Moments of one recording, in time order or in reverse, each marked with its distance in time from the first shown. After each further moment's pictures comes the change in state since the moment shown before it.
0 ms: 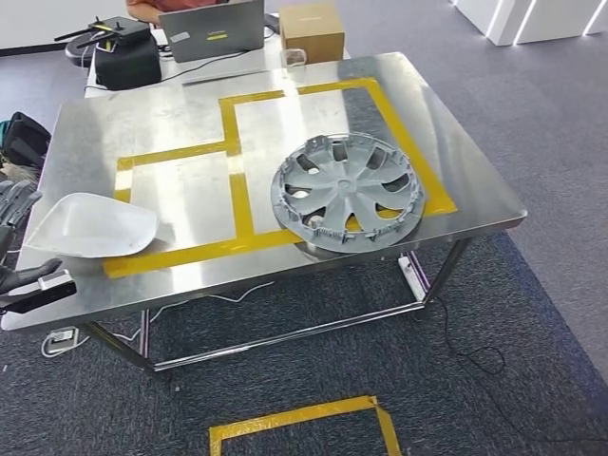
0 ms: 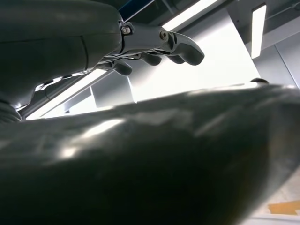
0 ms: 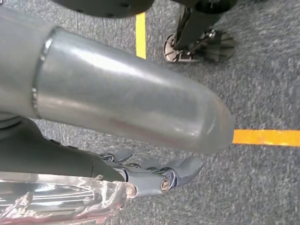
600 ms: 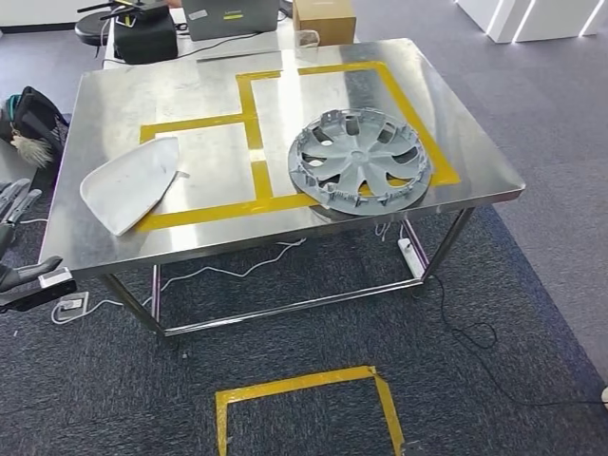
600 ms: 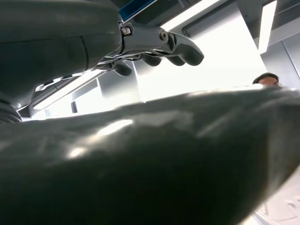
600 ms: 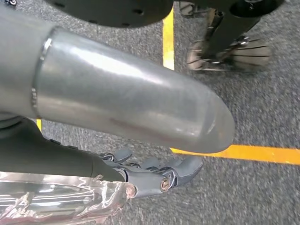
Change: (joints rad) left arm 0.003 -0.007 0.006 -0.003 0.000 0.000 0.000; right arm 0.005 0.000 0.000 0.000 0.000 0.000 0.001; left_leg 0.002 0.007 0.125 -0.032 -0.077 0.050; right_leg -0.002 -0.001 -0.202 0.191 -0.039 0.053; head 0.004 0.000
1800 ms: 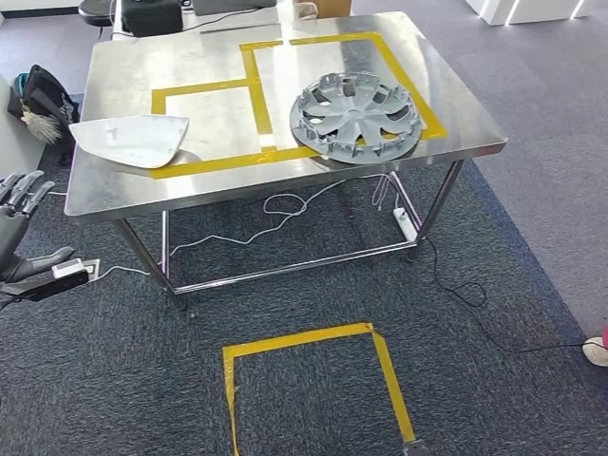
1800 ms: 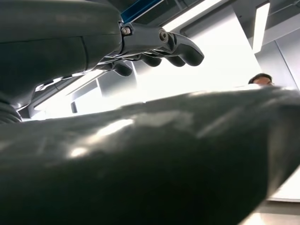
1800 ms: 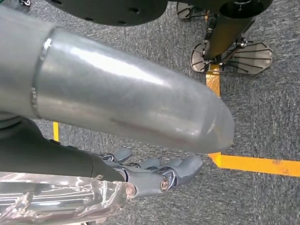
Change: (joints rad) left arm -0.068 -0.043 -0.032 0.016 -0.040 -0.044 0.010; right arm 0.001 -0.007 0.000 0.000 -0.009 0.009 -0.014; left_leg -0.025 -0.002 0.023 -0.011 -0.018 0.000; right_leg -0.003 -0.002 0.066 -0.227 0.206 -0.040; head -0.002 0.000
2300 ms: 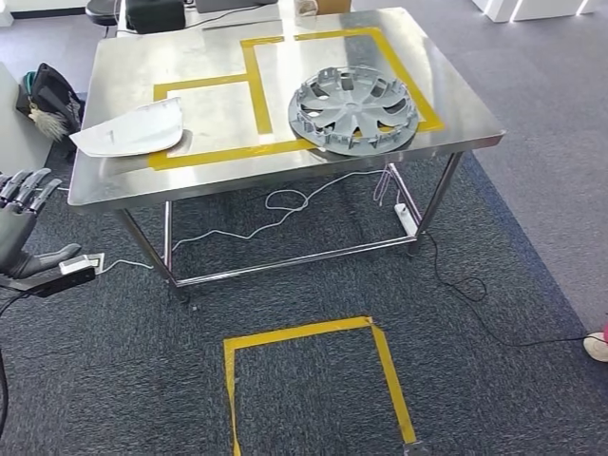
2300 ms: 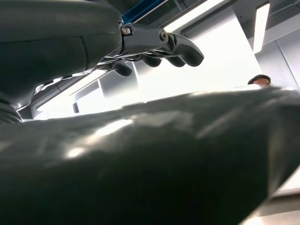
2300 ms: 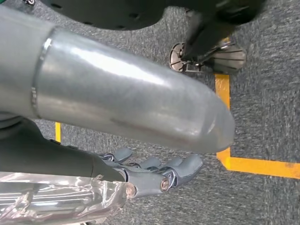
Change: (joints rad) left arm -0.021 -0.015 -0.013 0.014 0.000 -0.004 0.005; right arm 0.000 -0.002 0.000 0.000 -0.003 0.004 0.000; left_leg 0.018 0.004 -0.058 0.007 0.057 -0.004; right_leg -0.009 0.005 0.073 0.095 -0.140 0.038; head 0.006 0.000
